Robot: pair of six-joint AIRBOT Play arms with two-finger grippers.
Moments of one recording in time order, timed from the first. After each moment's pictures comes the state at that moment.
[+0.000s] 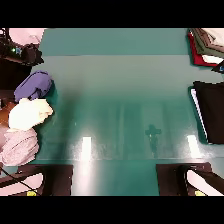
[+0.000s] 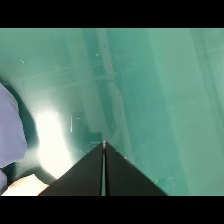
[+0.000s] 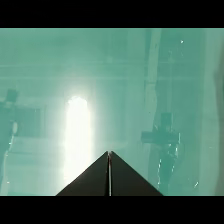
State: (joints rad) left arm 0.02 -1.30 1.68 1.29 -1.31 -1.33; right arm -0.20 -1.05 1.64 -1.28 1.60 1.59
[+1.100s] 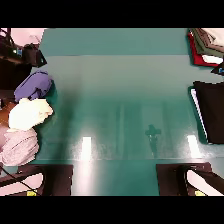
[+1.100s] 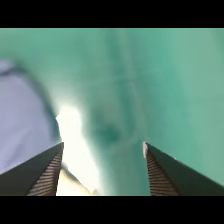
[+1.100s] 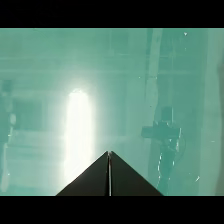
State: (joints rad) left arm 0.02 -1.33 1.63 1.46 -1.25 -1.39; right arm -0.20 -1.05 1.64 -1.28 1.63 1.59
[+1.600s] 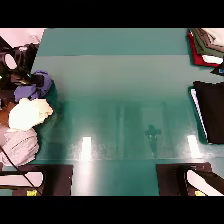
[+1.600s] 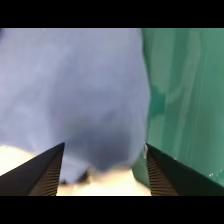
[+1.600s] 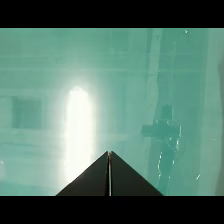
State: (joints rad) left arm 0.11 -1.50 1.41 1.66 -1.07 -1.53; right arm -0.20 -1.05 1.64 -1.28 1.63 1.59
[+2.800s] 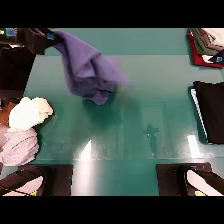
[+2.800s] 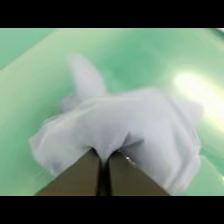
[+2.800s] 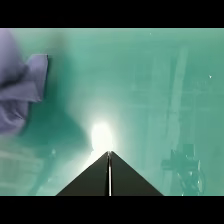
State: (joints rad) left arm -0.25 -1.19 1.85 1.00 -1.32 -1.12; right arm -0.20 -1.04 1.64 -1.17 1.50 1.59
